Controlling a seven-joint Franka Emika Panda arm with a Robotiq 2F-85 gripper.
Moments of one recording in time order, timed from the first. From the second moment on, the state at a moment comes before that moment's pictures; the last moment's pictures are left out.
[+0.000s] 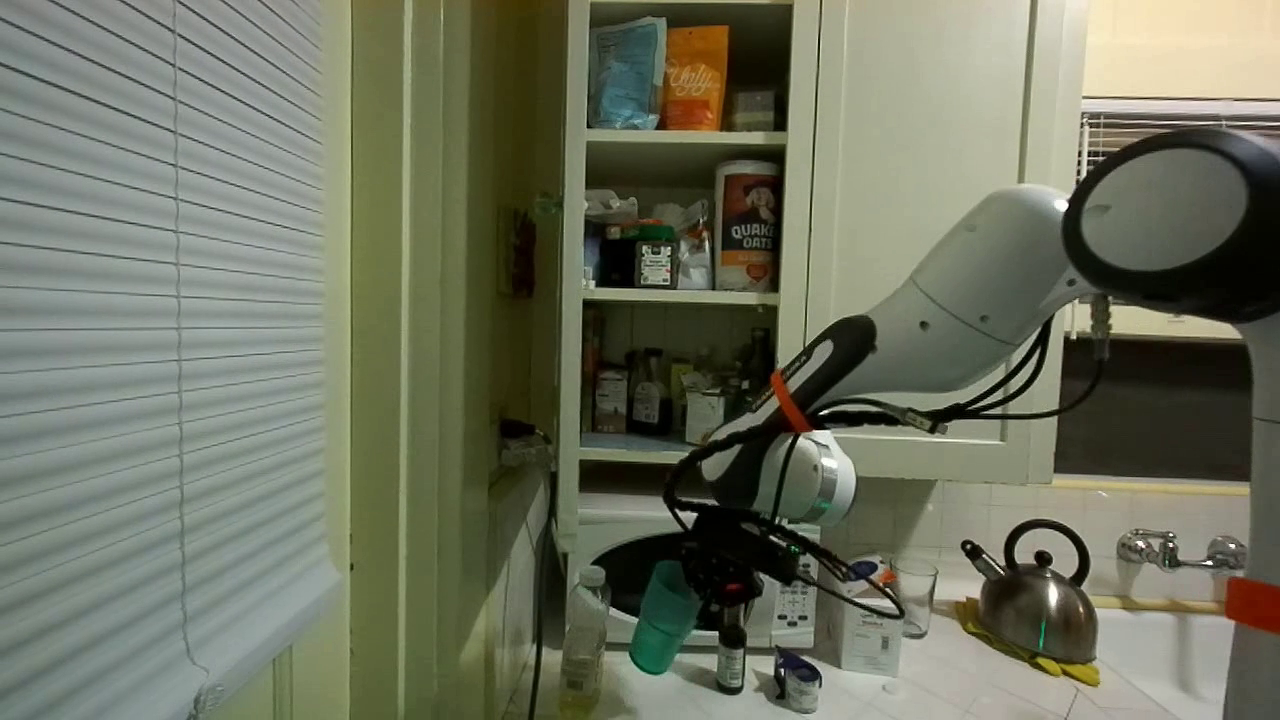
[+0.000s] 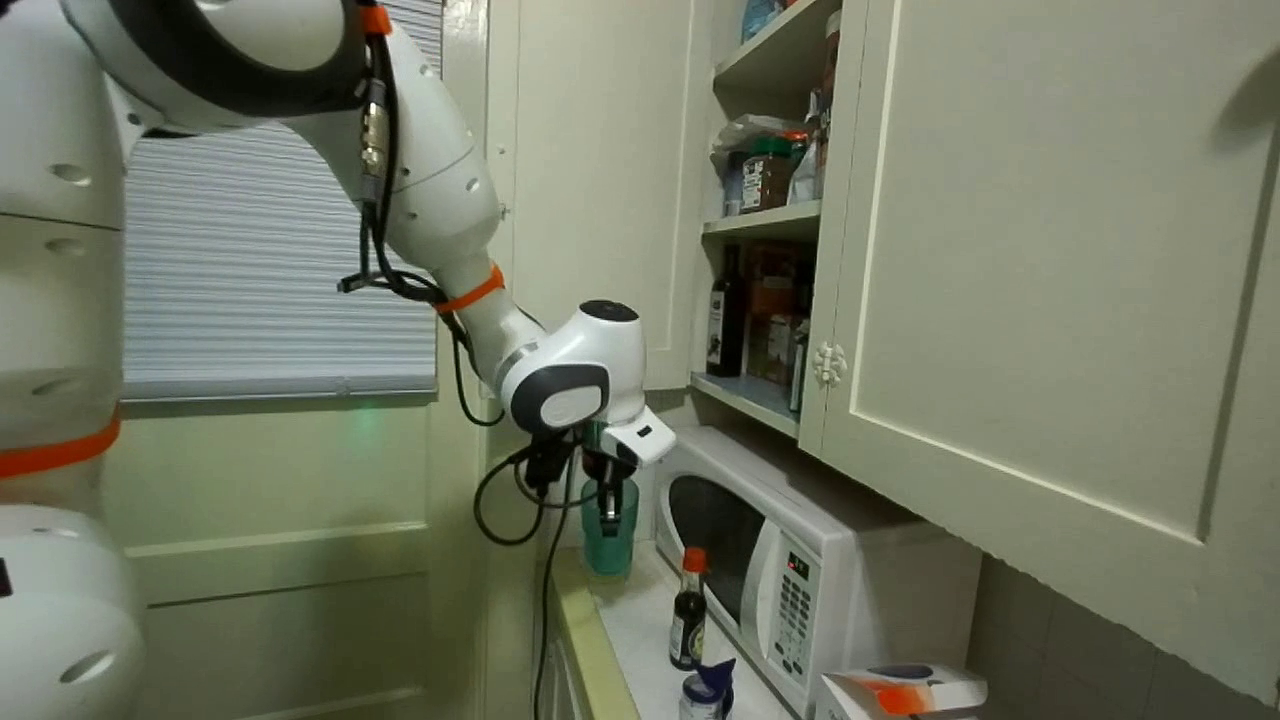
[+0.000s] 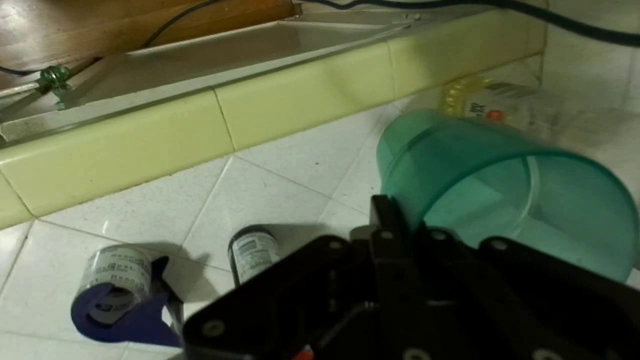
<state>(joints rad) 0.14 0.02 0.07 -2.43 0.43 2.76 0.51</state>
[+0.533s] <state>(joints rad) 0.09 -0.24 0.11 -2.39 0.12 2.65 0.80</state>
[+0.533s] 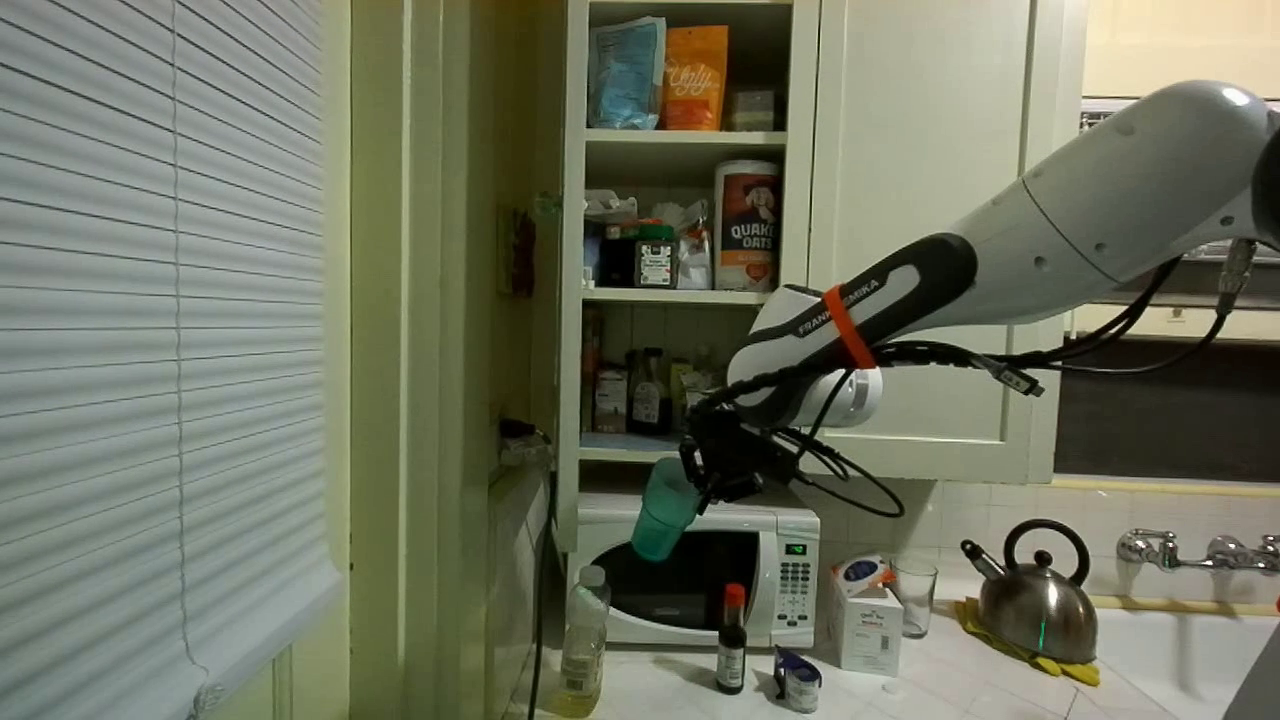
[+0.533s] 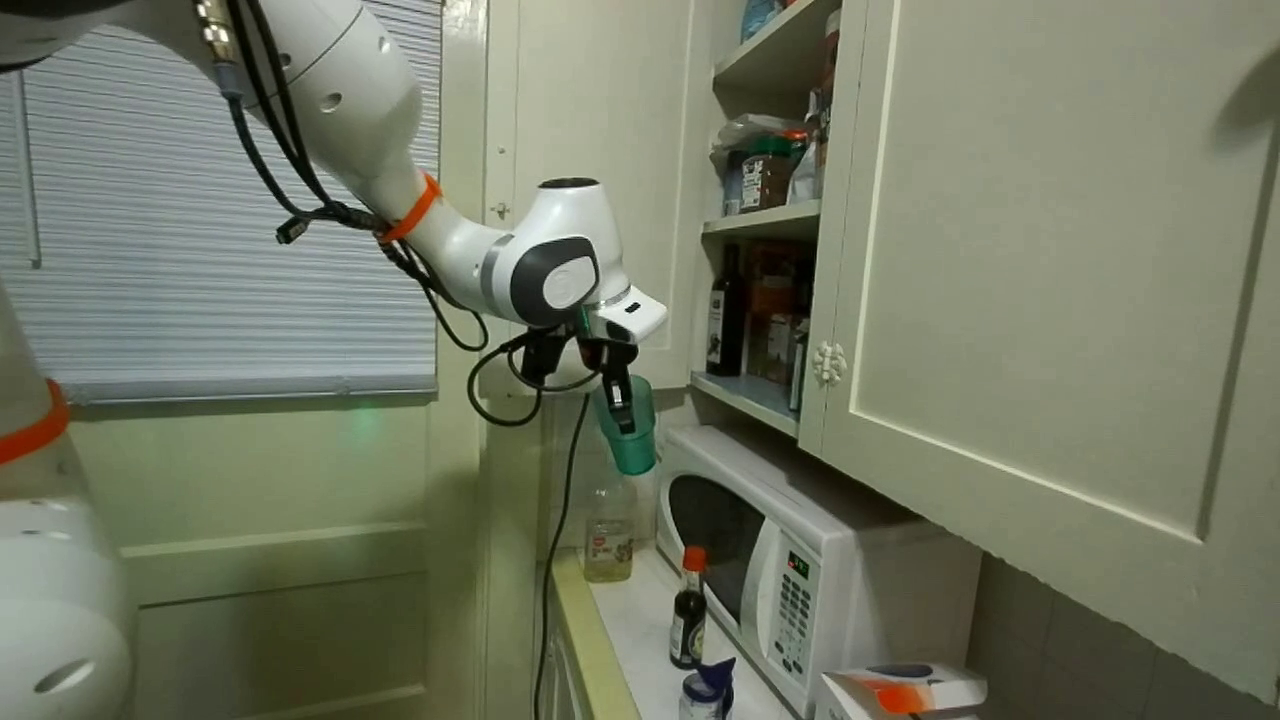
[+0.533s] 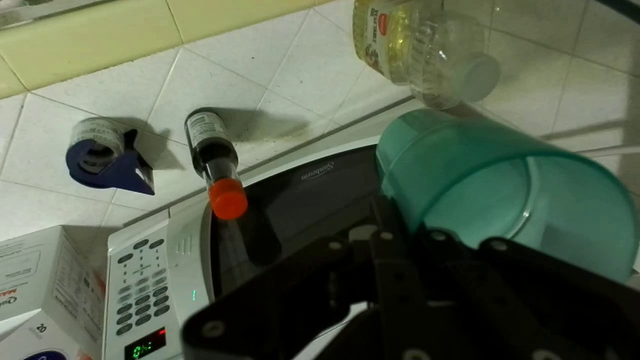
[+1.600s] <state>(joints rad) -0.02 -0.02 0.18 -1.94 -0.28 2.75 1.30</state>
